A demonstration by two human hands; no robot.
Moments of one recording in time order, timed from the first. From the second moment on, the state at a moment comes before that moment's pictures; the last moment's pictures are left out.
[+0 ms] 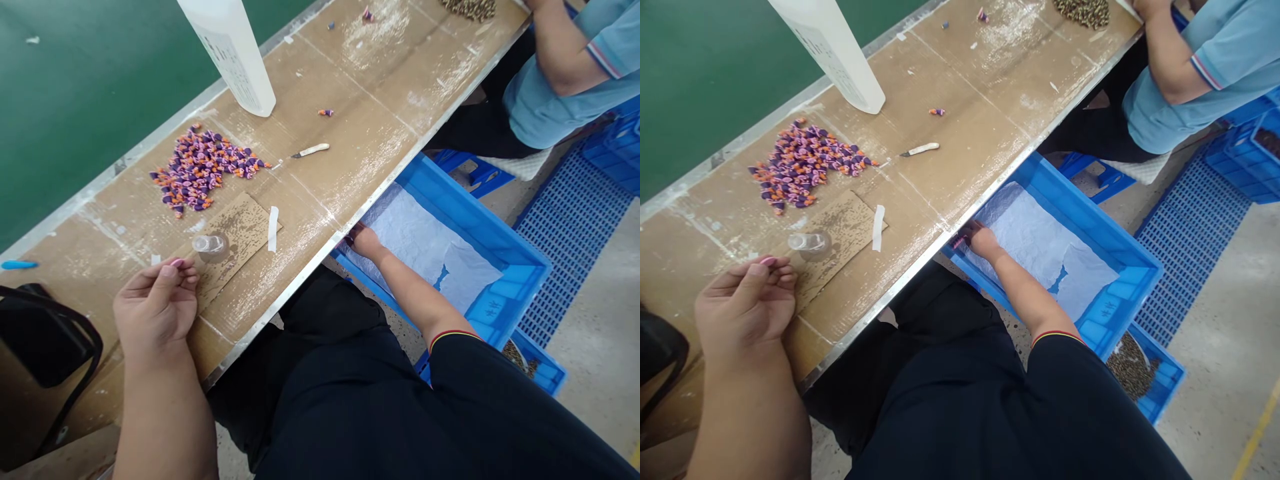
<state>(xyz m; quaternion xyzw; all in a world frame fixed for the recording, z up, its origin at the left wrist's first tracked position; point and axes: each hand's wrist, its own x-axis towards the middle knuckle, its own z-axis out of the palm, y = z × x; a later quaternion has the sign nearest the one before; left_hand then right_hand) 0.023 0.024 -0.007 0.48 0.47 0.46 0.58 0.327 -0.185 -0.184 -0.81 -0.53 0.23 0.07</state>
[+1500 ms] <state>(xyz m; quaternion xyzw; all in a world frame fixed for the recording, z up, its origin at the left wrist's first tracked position) 0.026 0.022 -0.003 0.46 0.49 0.46 0.58 0.337 -0.195 -0.218 -0.83 -0.48 0.20 0.18</state>
